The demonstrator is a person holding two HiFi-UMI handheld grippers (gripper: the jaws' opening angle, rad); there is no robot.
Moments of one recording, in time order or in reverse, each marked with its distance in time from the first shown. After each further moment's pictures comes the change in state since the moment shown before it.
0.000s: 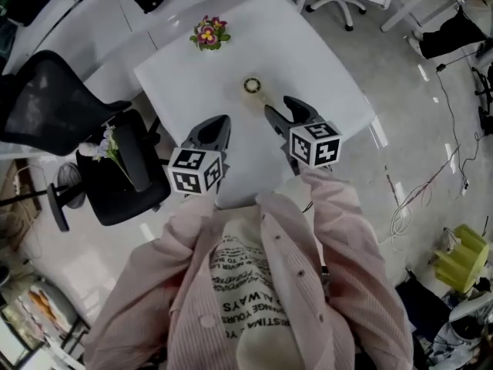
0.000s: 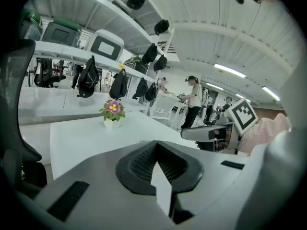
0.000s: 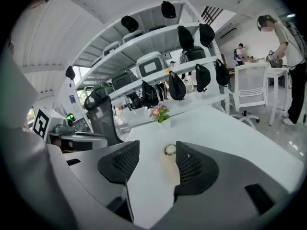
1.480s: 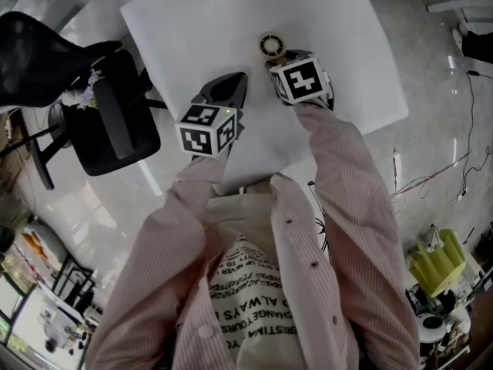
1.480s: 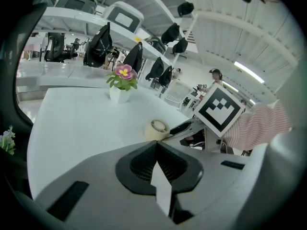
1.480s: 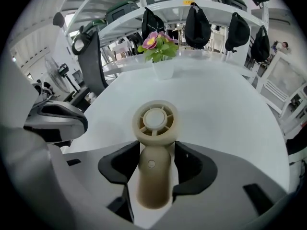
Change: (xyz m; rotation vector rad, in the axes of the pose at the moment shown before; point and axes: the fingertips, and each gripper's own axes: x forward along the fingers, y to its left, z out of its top) left arm 0.085 0.044 -0.078 -0.171 0.146 0.083; right arm 0.139 -0.053 -0.107 -0.253 0.613 -0.020
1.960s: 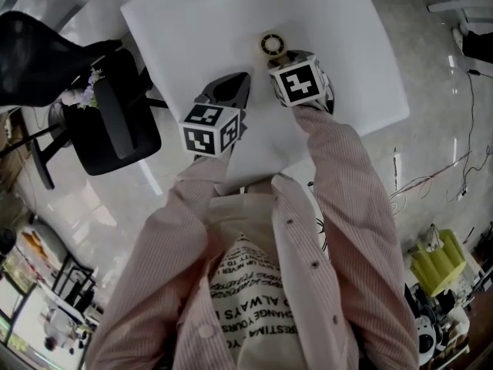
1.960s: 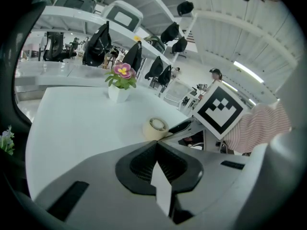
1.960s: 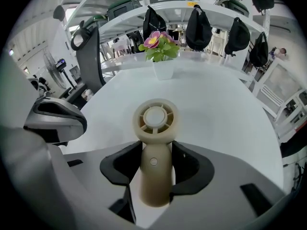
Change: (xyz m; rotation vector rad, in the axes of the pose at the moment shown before) left arm 0.004 -0.002 0.000 0.001 0.007 -0.008; right arm -0.001 -0.002 0.003 -0.020 0.000 -0.051
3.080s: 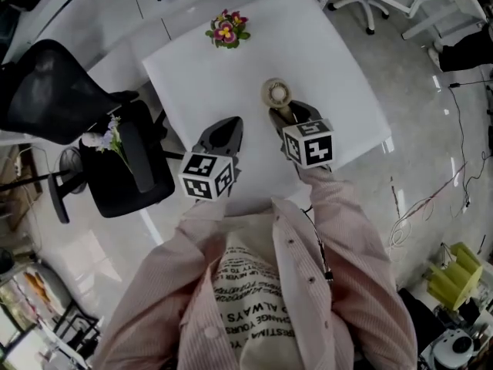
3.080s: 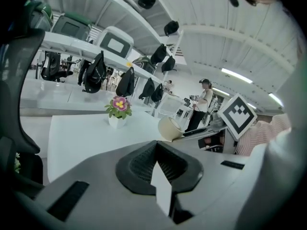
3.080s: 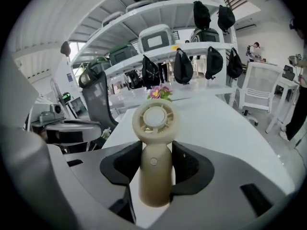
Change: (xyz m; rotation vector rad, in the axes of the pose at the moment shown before) left arm -0.076 -0.016 0.049 0.099 -0.180 -0.040; right arm -0.108 0.029 0.029 0.176 -0.366 0.020
